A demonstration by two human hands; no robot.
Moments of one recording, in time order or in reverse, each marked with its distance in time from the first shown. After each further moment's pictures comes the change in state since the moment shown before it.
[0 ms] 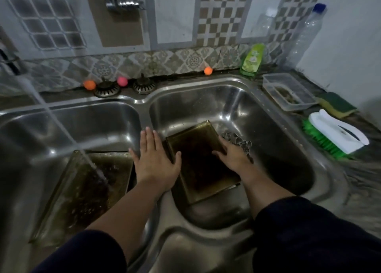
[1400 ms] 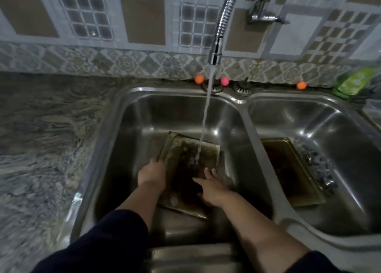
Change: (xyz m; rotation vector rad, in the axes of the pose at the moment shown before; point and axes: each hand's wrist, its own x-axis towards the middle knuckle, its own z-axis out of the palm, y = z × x) left_hand -0.047 -0.263 -0.007 0.075 -0.203 -0.328; right_hand -0.116 -0.228 0.192 -0.506 -0.533 -0.317
